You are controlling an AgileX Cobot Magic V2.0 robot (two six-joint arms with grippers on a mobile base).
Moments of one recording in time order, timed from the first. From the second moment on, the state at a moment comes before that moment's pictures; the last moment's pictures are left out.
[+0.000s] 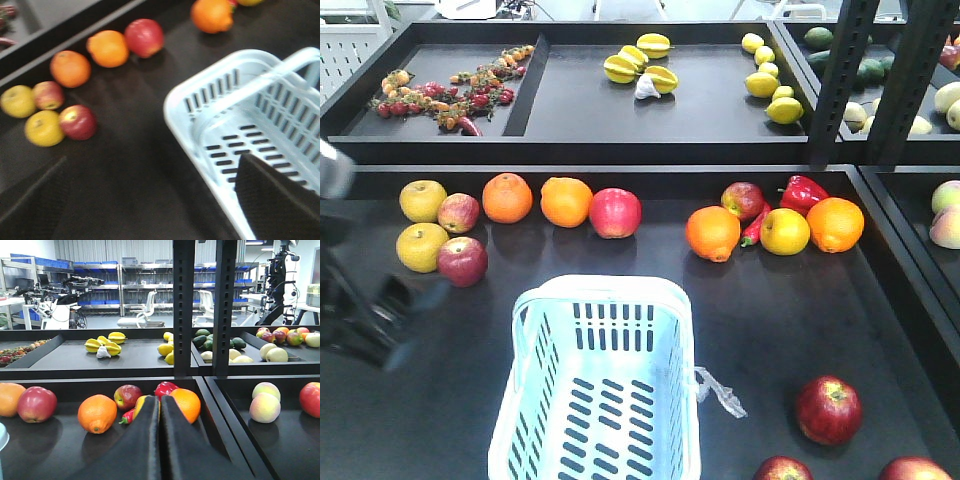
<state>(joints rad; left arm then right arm) -0.65 0.94 -0.94 0.39 0.81 -0.24 -0.04 -0.01 0.03 -0.02 0.01 0.03</state>
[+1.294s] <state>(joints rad) -0.65 0.65 -0.71 0.75 0.99 -0.73 -0.04 -0.01 0.03 -0.02 0.01 0.03</state>
